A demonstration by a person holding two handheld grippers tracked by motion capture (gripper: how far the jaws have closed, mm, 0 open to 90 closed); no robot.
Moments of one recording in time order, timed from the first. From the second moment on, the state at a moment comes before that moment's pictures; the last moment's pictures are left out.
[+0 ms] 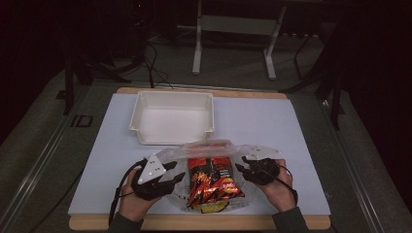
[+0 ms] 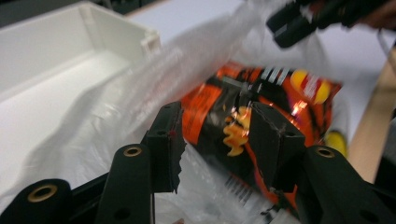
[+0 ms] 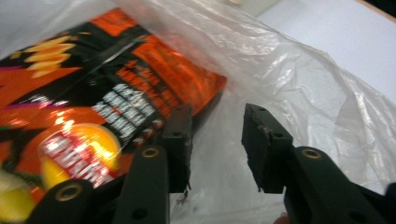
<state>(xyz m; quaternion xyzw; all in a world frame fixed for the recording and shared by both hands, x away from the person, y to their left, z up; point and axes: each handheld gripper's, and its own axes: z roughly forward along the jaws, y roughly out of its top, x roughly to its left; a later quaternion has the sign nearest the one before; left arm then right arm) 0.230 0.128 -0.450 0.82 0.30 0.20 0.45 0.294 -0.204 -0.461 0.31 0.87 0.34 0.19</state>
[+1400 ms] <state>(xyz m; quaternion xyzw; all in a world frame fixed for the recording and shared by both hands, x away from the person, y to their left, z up) 0.305 0.129 -0.499 0.83 0.42 0.18 0.33 0.338 -0.214 -0.490 0.36 0.87 0.29 0.17</state>
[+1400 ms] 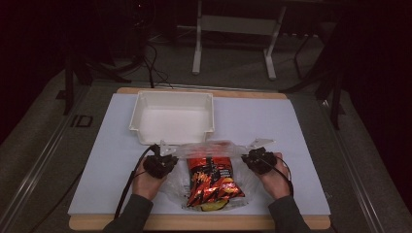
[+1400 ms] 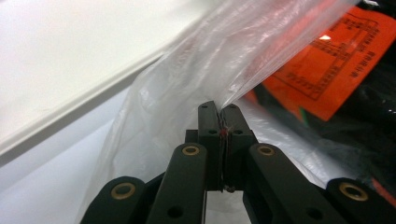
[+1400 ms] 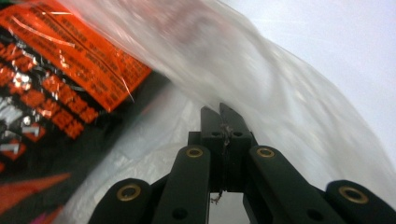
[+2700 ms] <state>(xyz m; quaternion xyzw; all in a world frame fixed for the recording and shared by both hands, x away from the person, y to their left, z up) 0.290 0.153 -0.482 0.77 0.42 0.17 0.44 0.317 -0.232 -0.463 0.32 0.86 0.38 0.15</state>
